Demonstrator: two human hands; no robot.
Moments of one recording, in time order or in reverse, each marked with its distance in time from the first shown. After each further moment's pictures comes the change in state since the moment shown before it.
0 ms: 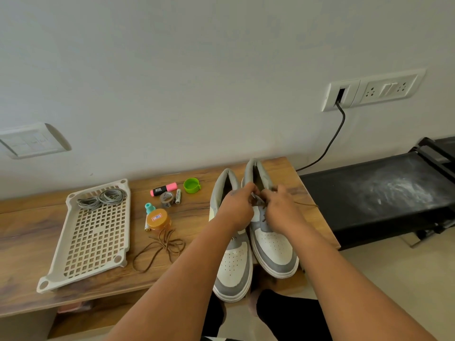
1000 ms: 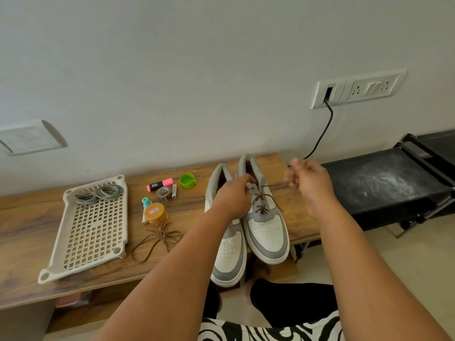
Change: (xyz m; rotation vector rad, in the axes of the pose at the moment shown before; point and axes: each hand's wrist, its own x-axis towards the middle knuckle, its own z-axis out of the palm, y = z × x) left_hand -0.011 0.018 -0.012 0.024 0.035 0.034; right_hand -0.026 0.004 -0.075 0.852 0.292 0.273
